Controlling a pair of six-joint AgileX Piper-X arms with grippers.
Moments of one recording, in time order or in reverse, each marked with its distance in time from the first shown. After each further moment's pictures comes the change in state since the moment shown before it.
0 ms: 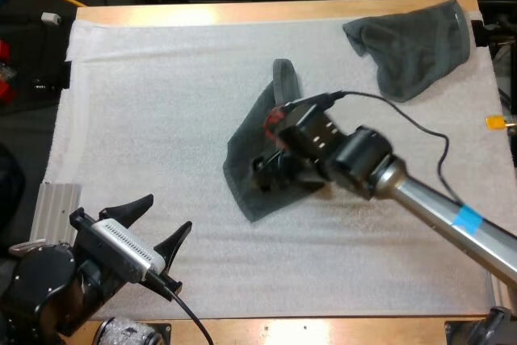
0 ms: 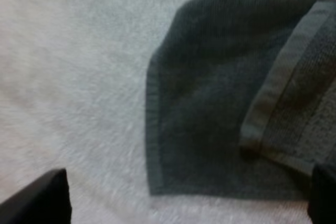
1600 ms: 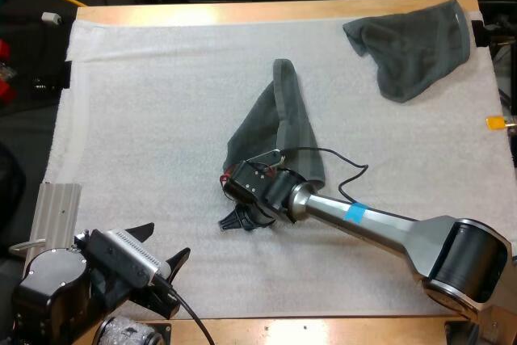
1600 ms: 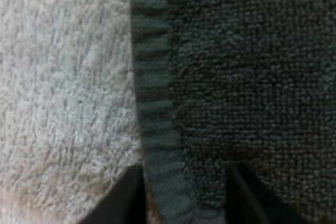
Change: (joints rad) left arm 0.000 0.000 0.000 0.197 0.002 -0.004; right arm 0.135 0.395 0.020 -0.154 -0.017 0.118
